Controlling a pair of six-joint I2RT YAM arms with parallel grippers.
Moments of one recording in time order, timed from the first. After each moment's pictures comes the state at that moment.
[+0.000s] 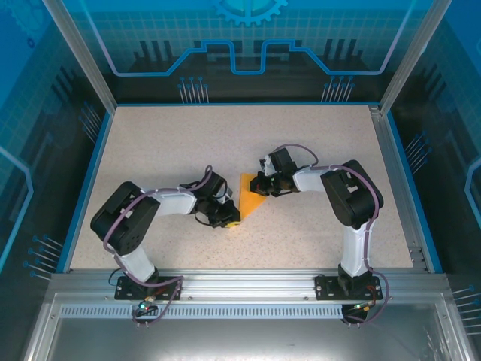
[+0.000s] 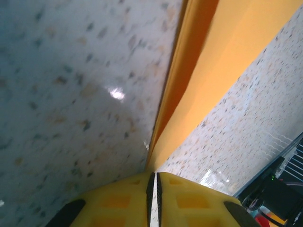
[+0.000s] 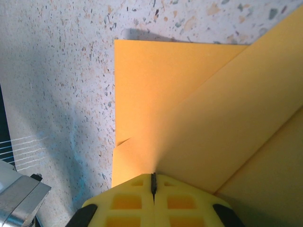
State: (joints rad) left arm -0.55 1.70 0.76 -0.22 0.58 -0.87; right arm 0.48 1.99 1.05 -0.02 -0.55 0.69
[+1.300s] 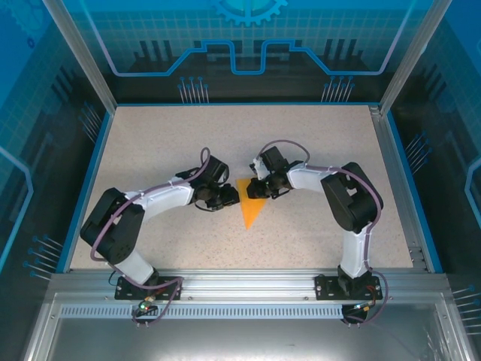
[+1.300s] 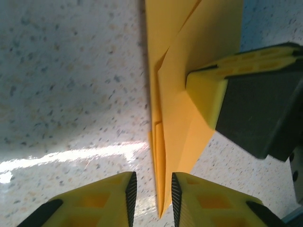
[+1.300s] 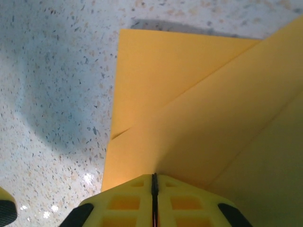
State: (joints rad) left arm -0.55 1.63 0.95 -0.40 0.29 -0.84; right arm 0.54 1.94 1.14 -0.30 -0.45 0.38
